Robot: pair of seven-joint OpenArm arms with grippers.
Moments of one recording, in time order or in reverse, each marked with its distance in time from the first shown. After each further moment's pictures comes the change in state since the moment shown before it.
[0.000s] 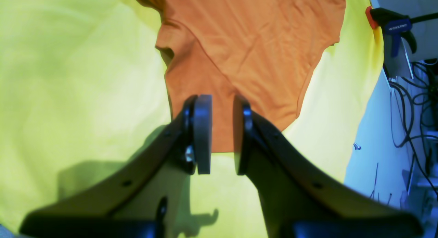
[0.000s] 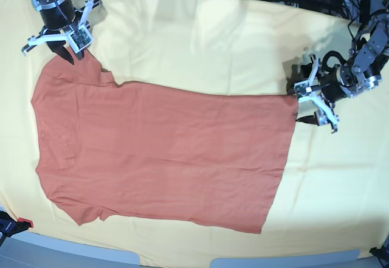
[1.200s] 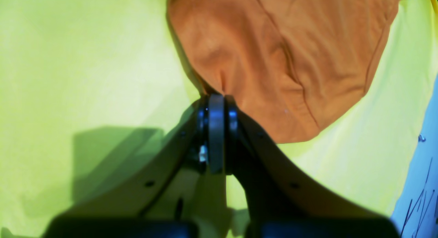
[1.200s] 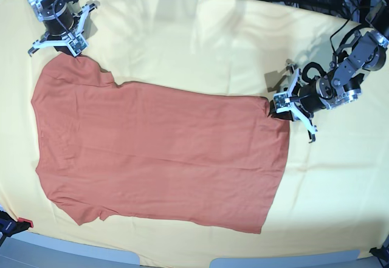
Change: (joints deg) left arm -9.0 6.2 8.7 -4.8 -0.3 0.1 1.4; right arm 6.8 0.2 0.0 -19.6 3.0 4.5 3.7
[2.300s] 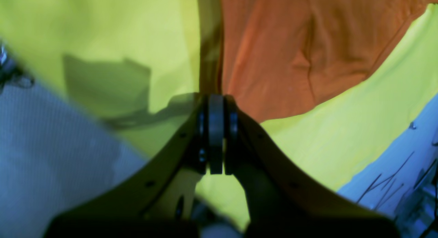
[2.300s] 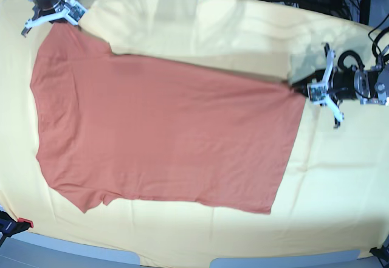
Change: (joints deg) left arm 2.8 -19.1 0.3 11.4 -27.1 -15.6 4.5; right arm -17.8 13.4 0.0 16.2 2.5 0.7 -16.3
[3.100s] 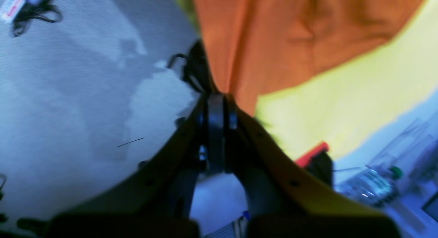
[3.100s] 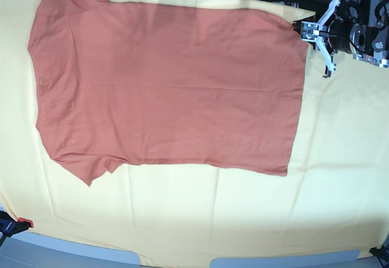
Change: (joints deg) left arm 12.2 -8.4 0.0 16.0 0.0 0.0 8.3; right arm -15.6 0.2 0.1 4.0 -4.6 -8.6 -5.6
